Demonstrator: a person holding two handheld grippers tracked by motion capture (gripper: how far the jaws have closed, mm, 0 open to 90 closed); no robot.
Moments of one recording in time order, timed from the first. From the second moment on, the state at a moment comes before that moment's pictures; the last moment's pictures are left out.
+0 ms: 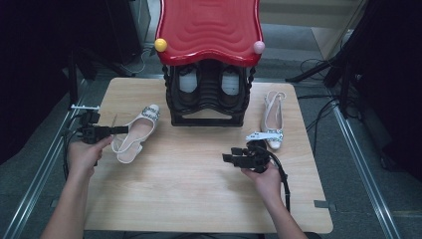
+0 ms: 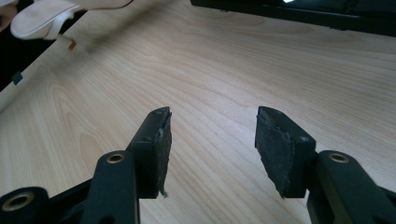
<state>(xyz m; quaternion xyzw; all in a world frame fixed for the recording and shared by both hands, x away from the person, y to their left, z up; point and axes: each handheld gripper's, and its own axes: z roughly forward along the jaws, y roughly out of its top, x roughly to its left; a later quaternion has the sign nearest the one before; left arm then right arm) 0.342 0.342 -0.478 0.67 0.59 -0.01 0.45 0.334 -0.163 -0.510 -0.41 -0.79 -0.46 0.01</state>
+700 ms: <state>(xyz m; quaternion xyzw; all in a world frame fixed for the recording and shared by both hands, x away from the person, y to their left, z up) 0.306 0.288 -0.480 0.71 0.54 -0.05 0.45 0.342 -0.163 -0.508 -0.41 -0.79 -0.45 0.01</state>
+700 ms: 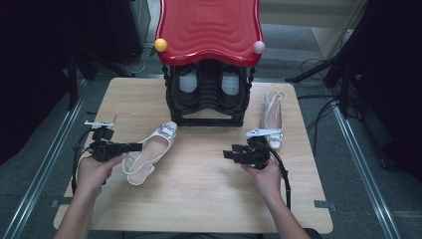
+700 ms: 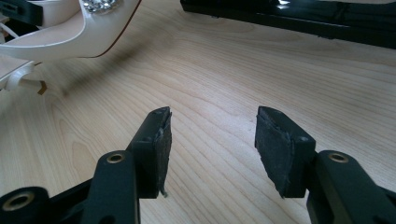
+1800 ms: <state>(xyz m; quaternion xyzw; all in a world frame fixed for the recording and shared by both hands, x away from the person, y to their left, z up) 0.347 0.172 -0.497 0.77 0.44 -0.12 0.45 0.303 -0.181 -0.514 -0.44 -0.78 -0.44 -0.02</state>
